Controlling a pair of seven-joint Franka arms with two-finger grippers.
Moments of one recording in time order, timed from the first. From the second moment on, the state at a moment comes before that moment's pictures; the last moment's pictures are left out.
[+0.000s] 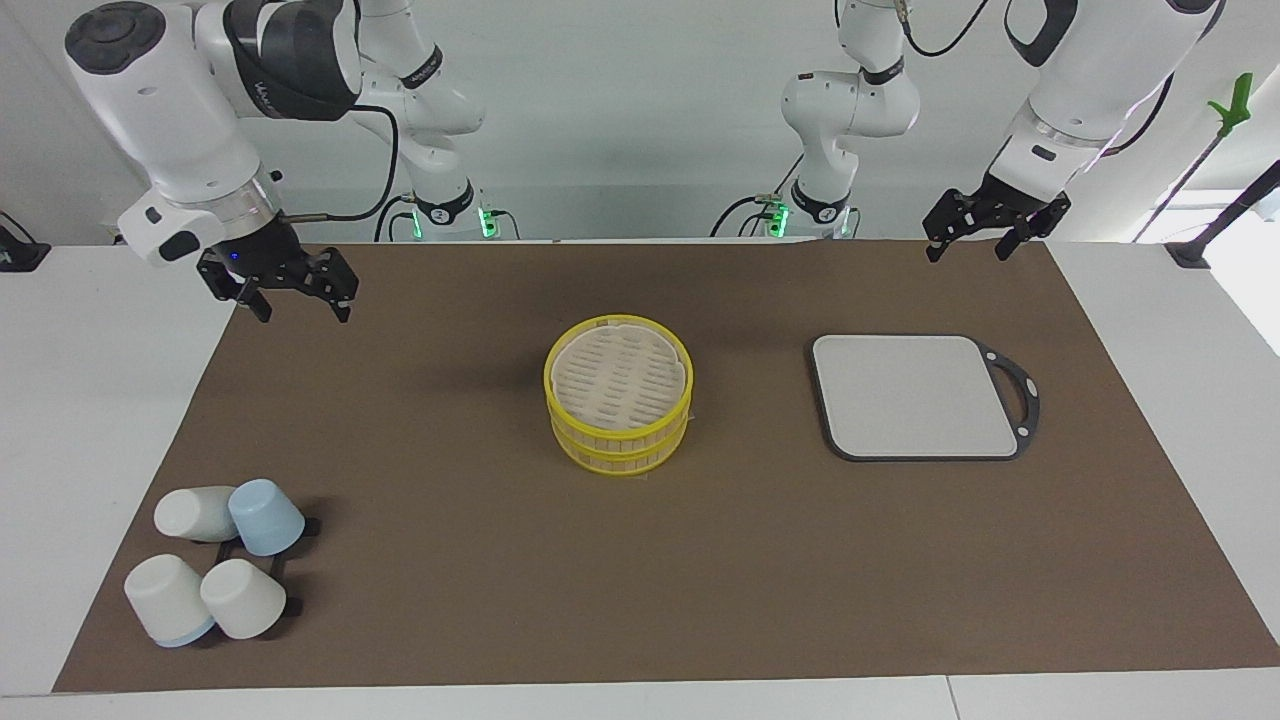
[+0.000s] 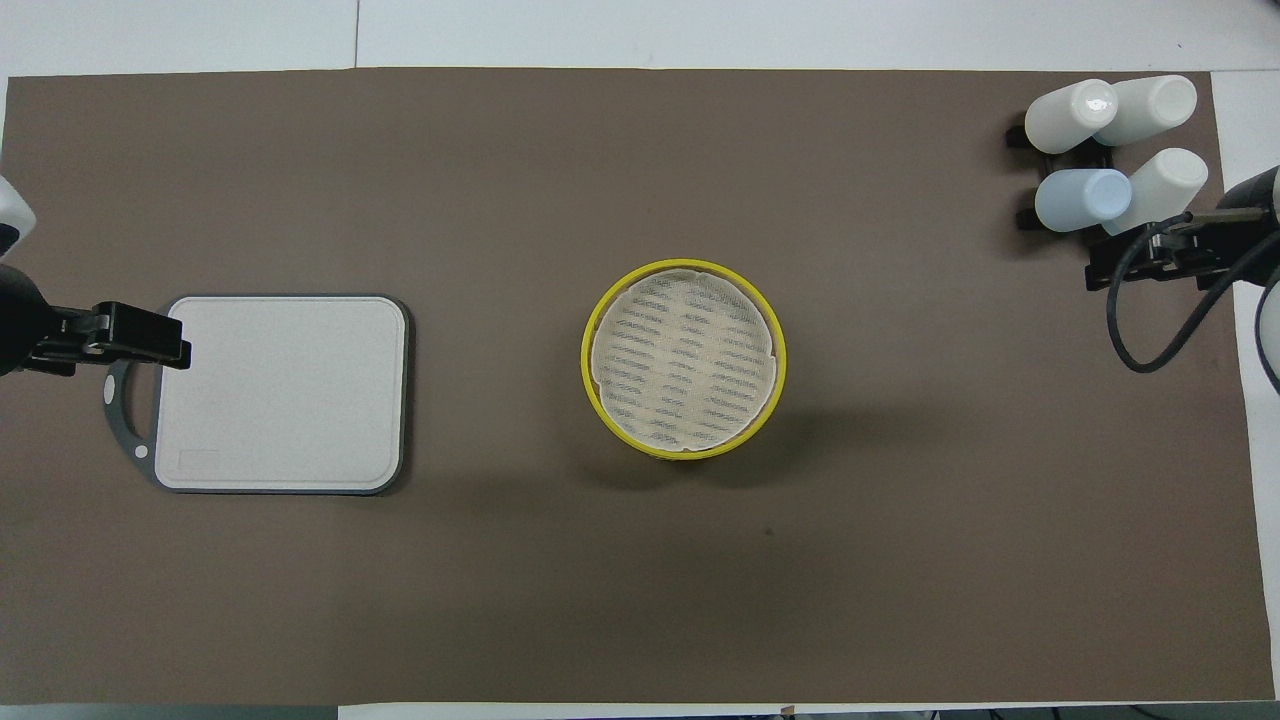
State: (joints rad) left arm -0.23 -0.09 0.14 -1.68 -0.02 1.54 -0.06; right arm -0.11 0.06 0.10 -1.60 -0.02 1.64 0.01
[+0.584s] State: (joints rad) left arm -0.23 -0.09 0.14 -1.68 -0.02 1.54 -0.06; right arm -0.11 0.06 0.10 -1.60 -0.02 1.61 0.01
